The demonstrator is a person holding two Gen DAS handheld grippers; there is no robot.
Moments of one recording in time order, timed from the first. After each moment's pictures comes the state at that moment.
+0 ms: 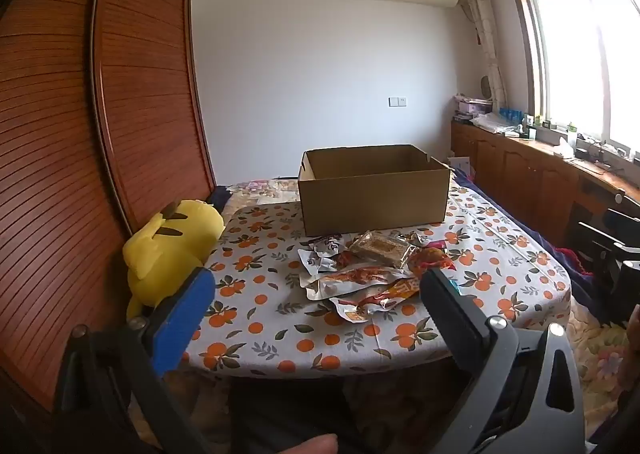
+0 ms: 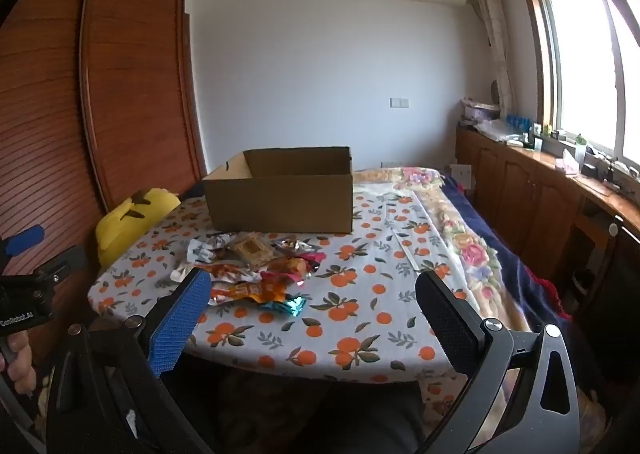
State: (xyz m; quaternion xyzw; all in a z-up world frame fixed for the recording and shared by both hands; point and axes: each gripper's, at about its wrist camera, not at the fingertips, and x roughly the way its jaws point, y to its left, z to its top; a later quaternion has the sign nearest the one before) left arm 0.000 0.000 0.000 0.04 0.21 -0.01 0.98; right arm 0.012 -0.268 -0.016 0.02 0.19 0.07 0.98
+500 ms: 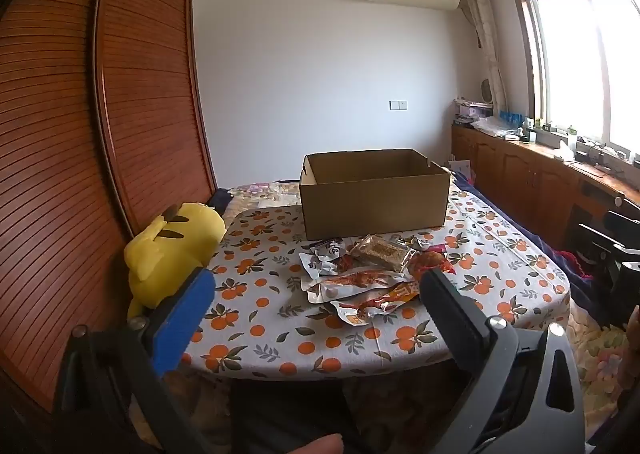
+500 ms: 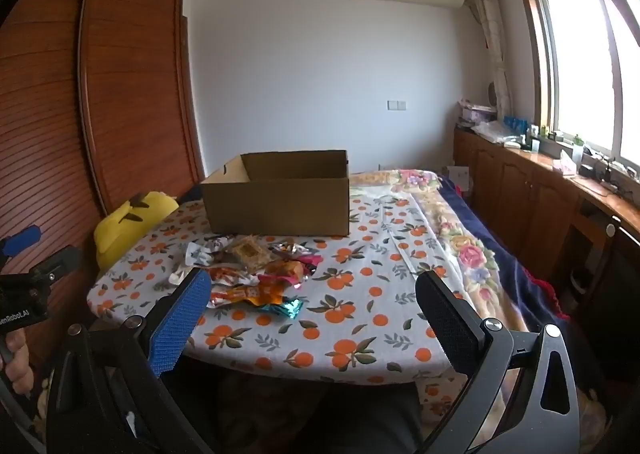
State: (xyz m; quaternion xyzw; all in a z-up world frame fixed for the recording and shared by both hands) left arm -0.001 0.002 0.008 0.04 0.20 -0.01 0.98; right arm 0.013 -0.270 -0.014 0.02 0.19 0.07 0.98
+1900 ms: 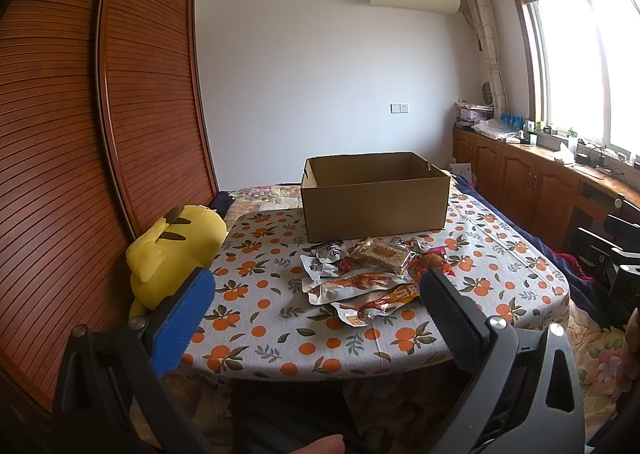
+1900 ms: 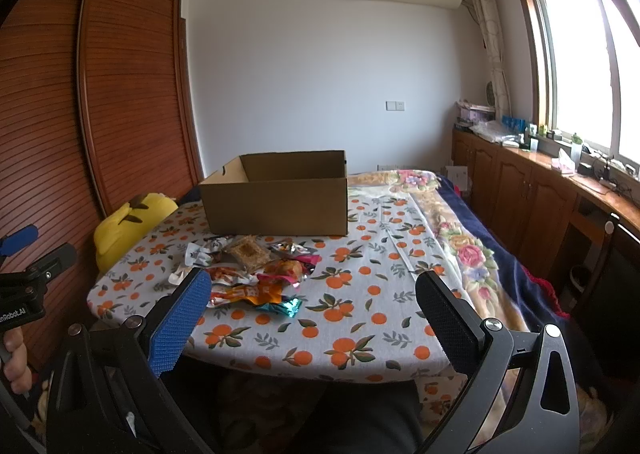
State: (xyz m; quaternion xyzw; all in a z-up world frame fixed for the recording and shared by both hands) left arm -0.004 0.001 0.007 0.04 0.20 0.00 0.98; right arm 0.009 -0.271 -0.015 0.02 0.19 0.07 0.98
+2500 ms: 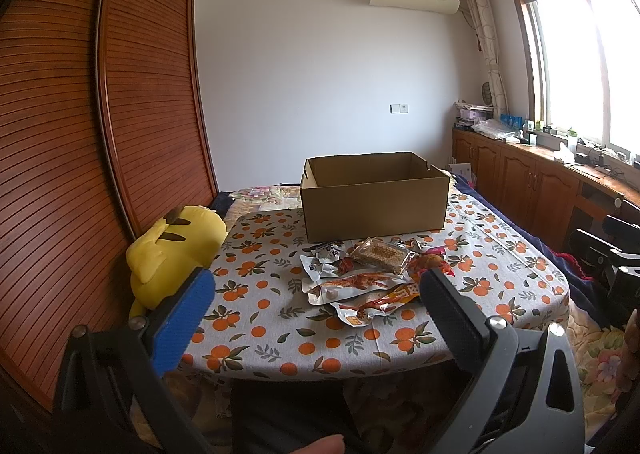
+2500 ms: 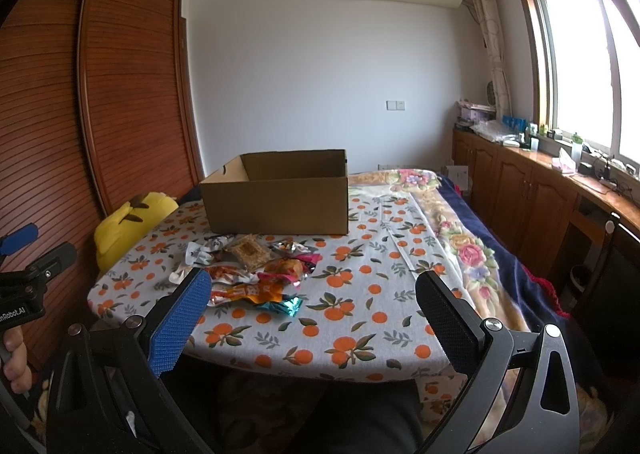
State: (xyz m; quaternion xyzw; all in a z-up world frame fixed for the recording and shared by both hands) left arm -0.004 0.001 0.006 0.04 0.20 0.00 0.98; right arm 0.009 -0.269 -0.017 0.02 0.19 0.07 0.98
